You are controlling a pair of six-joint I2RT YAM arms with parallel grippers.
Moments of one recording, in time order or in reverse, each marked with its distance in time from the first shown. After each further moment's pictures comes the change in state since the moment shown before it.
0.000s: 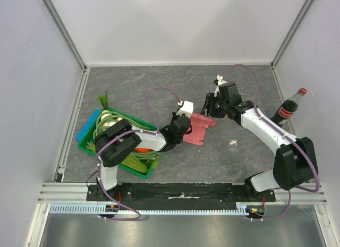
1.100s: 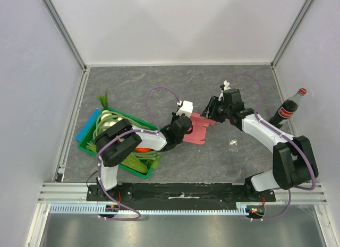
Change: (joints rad) left arm -0.003 0.011 0.016 -0.042 -0.029 -0.051; right arm -0.043 -0.016 -0.160 0.195 -0.072 0.159
